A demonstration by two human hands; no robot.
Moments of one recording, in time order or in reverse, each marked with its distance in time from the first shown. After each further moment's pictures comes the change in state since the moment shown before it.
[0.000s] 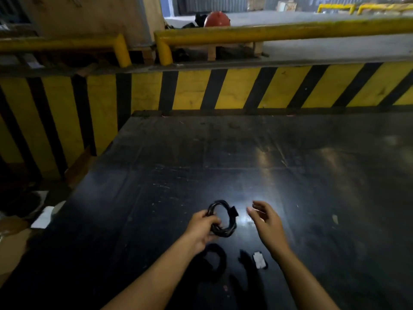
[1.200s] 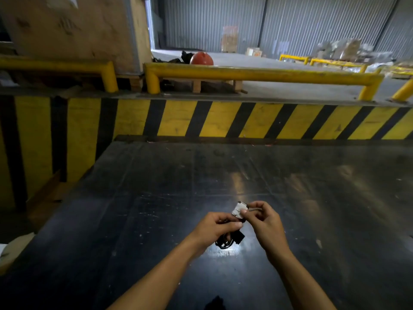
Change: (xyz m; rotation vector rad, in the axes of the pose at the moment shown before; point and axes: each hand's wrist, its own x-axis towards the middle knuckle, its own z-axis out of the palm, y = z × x) left_hand -0.002 0.053 0.001 0.353 -0.551 0.427; right_hand -0.013 -0.101 0.006 0.154 0.107 -0.077
